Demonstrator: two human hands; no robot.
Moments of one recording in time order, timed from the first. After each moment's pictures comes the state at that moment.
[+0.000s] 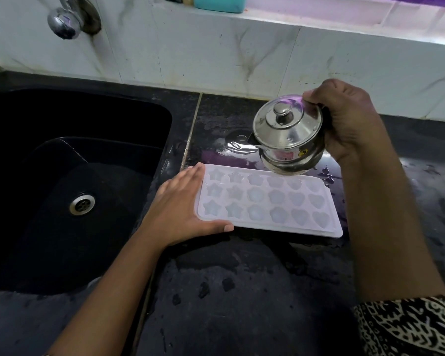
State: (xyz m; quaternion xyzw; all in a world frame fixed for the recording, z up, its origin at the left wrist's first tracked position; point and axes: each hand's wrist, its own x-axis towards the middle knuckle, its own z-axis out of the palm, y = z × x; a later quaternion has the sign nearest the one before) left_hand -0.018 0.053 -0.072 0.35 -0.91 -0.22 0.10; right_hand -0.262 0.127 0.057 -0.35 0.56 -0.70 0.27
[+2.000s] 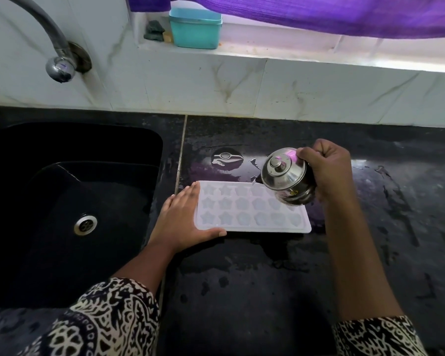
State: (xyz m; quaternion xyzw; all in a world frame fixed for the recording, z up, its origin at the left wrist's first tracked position) left_hand -0.027 0.049 -0.070 0.34 -0.91 -0.20 0.09; right_hand -0.262 0.182 0.047 -0.30 0.69 -0.65 0.12
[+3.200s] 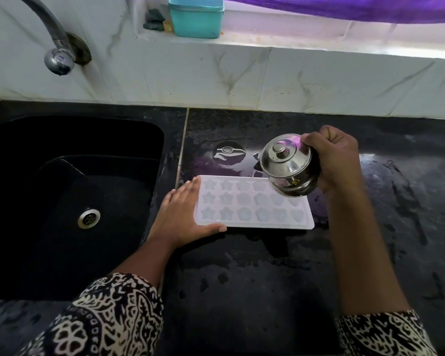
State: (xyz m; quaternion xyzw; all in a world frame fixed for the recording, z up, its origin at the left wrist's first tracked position) left_hand -0.028 0.049 -0.072 0.34 -0.92 -0.19 0.08; right_hand -0.266 0.175 0.055 -0.28 0.63 -0.70 0.17
